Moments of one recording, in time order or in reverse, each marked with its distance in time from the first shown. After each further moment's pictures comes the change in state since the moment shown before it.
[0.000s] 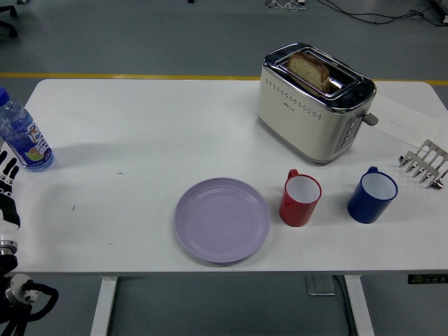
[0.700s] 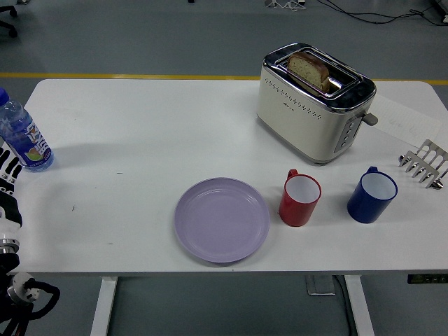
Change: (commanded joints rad) left arm -0.008 -0.003 0.000 0.012 0.006 0.006 0.002; right arm 0.009 0.000 -0.010 0.000 0.014 -0.001 0.001
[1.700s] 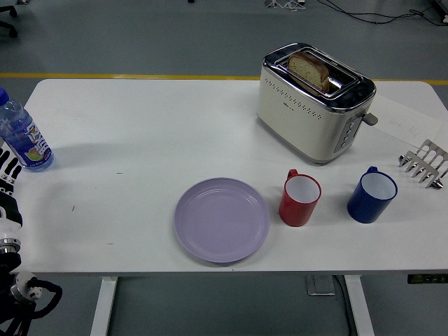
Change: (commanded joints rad) left arm -0.009 -0.009 0.001 0.012 0.010 0.023 -0.011; right arm 0.011 -0.001 -0.007 0.000 0.004 -0.001 0.005
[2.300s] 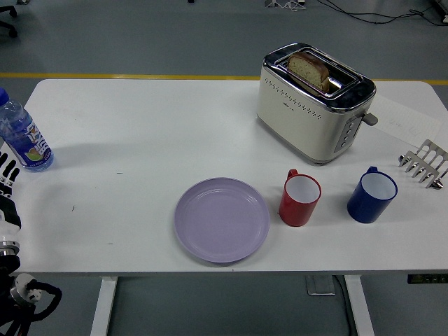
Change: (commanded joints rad) left arm 0.007 0.001 0.005 0.003 -0.010 0.002 -0.014; right arm -0.009 0.000 -0.002 0.000 -0.001 -0.003 -0.003
